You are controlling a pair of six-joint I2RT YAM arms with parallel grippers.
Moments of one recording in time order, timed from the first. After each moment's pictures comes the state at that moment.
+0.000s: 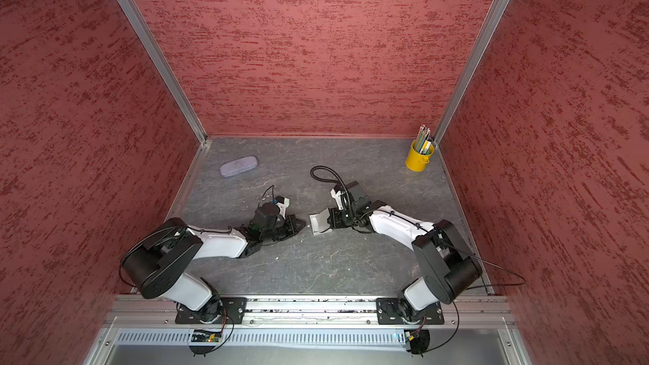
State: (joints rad) left arm -0.66 1.59 0.48 0.50 0.25 -1.01; right arm 0.55 1.53 0.81 -0.24 -0.42 0.46
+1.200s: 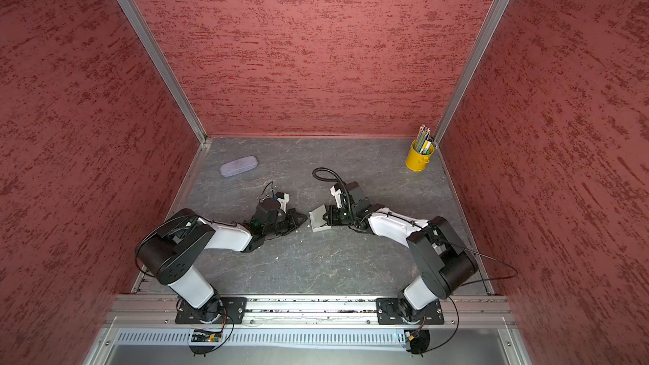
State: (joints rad) left arm -0.62 1.69 0.51 0.59 0.29 -1.06; right arm 0.55 1.57 0.77 -0.03 -0.46 0.60
